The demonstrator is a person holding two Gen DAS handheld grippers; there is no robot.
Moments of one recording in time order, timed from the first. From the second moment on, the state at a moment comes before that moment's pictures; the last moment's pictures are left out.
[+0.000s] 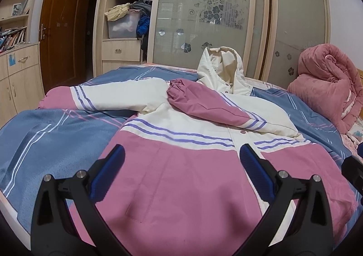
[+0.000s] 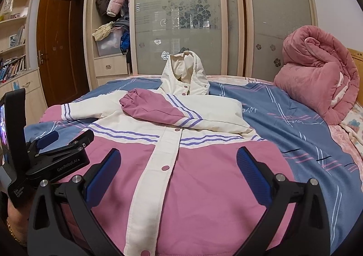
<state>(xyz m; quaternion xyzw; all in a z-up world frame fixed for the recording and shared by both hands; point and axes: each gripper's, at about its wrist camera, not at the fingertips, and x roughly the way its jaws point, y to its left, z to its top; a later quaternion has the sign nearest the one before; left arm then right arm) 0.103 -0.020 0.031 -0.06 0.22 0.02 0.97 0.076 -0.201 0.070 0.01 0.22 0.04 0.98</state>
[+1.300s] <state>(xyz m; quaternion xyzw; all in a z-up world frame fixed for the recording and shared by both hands) 0.116 0.022 0.038 -0.12 0.26 -0.02 0.96 0.088 -0.212 0.057 0.02 0.21 0.03 0.98</state>
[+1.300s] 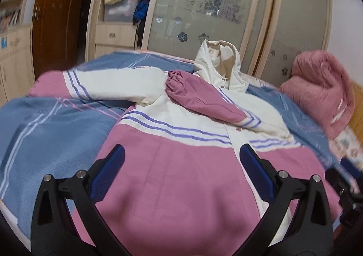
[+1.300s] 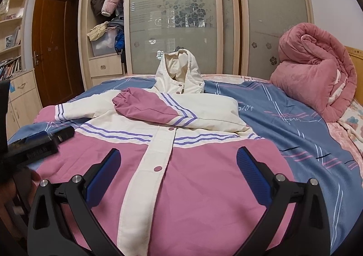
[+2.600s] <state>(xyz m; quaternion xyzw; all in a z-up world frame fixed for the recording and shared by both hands) 0.240 0.451 -0.067 -0.58 0.20 0.00 0.79 0.123 -0.167 0.026 -0.02 0.25 0.06 0.97</state>
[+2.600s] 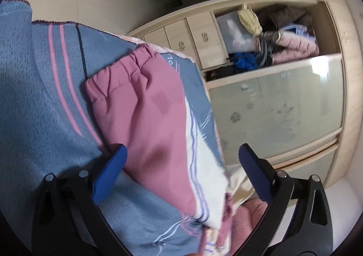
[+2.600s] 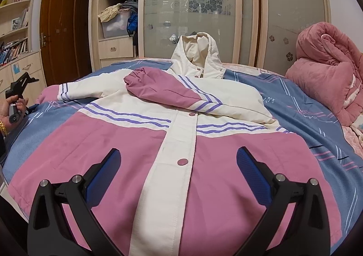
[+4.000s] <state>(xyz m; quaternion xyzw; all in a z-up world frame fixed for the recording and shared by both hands) 0.376 0.057 0.226 -0.15 0.18 -0.11 0.96 0.115 -0.207 0.038 0.03 0.24 0.07 0.97</state>
